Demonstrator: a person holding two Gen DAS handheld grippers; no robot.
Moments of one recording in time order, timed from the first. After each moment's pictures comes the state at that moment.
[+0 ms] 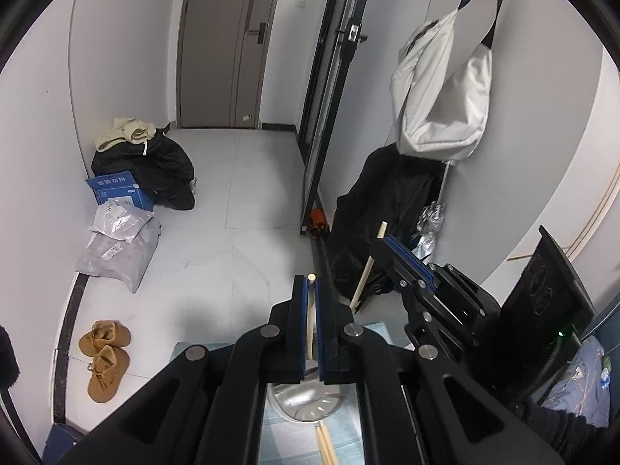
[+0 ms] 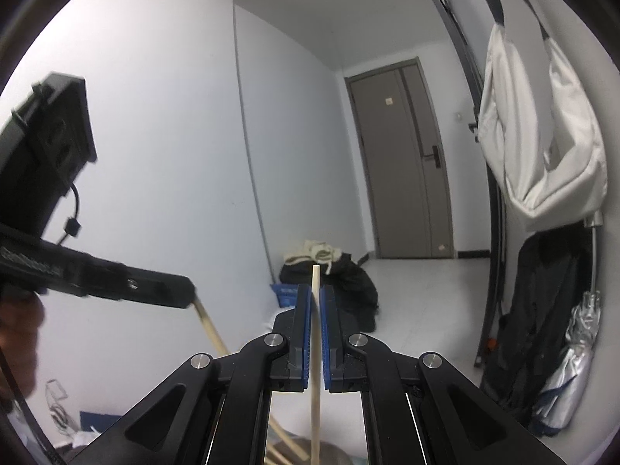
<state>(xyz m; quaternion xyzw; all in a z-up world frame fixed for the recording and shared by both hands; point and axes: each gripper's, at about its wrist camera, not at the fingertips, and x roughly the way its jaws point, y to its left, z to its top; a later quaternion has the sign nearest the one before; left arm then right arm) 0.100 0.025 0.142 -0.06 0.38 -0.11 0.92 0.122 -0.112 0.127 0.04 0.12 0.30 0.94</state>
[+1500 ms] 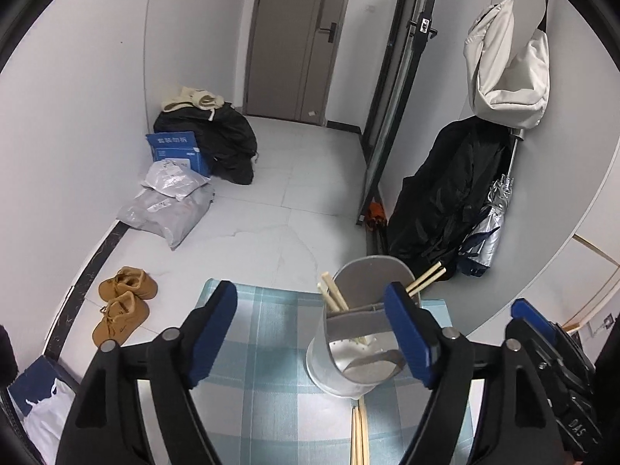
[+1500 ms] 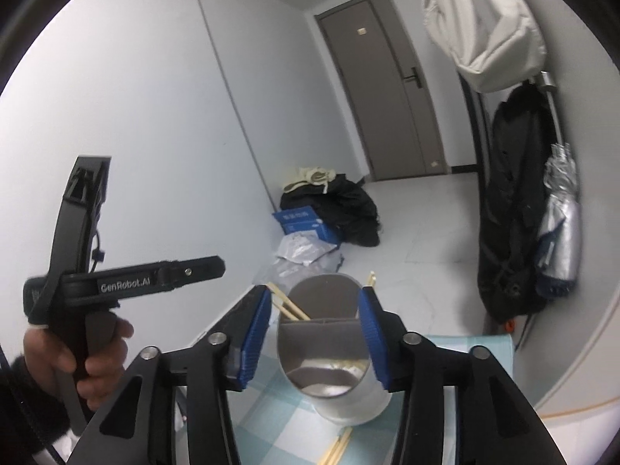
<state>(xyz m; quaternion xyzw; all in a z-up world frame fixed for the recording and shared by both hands) 0.040 0.045 0.051 -0.10 0.36 0.01 0.93 0.045 -0.157 0.054 0.08 0.26 0.29 0.92</state>
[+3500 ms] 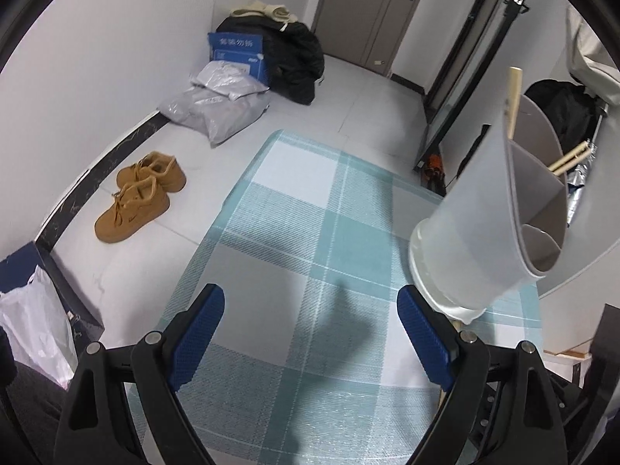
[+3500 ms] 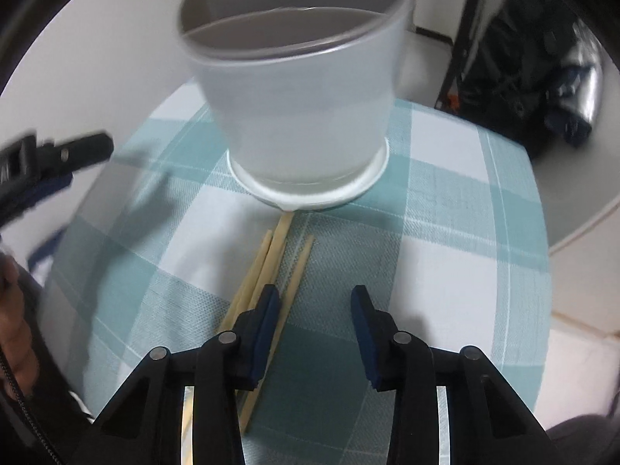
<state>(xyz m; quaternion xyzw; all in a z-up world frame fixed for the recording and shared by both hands) 0.009 0.093 -0.095 -0.19 0.45 0.09 0.87 0.032 -0.089 -0.141 -0.13 0.53 0.16 0.82</state>
